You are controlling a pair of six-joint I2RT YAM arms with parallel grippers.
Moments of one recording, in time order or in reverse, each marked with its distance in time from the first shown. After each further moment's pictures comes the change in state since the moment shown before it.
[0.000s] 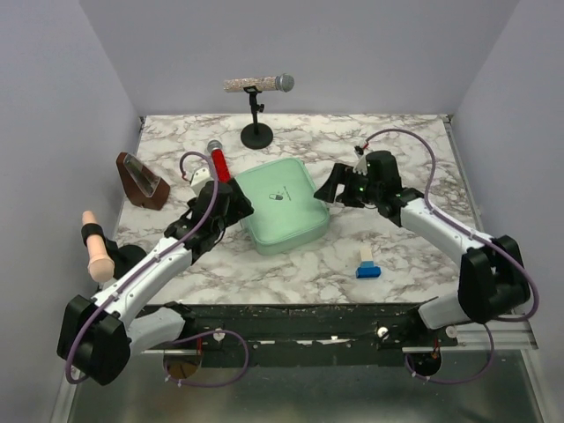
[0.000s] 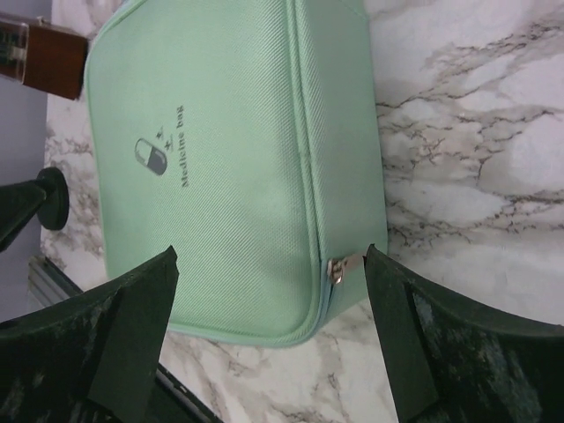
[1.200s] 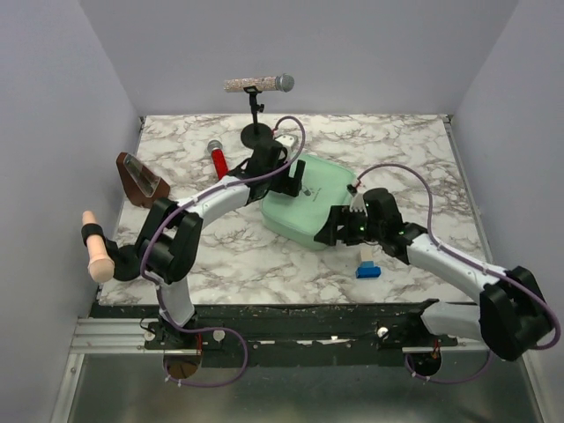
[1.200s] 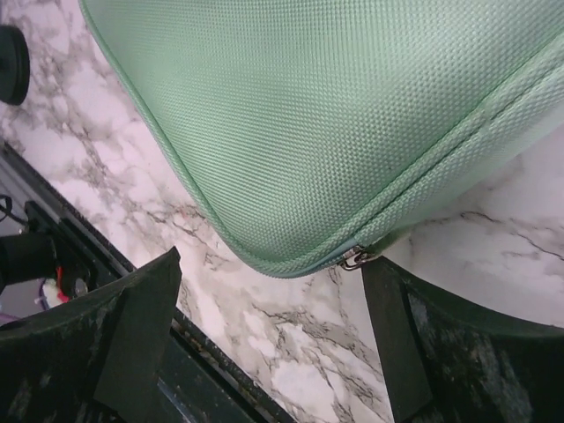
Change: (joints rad) left arm -0.041 0.727 0.500 0.212 0.410 0.611; right arm 0.121 -0.121 -0.290 0.088 -0.069 -0.047
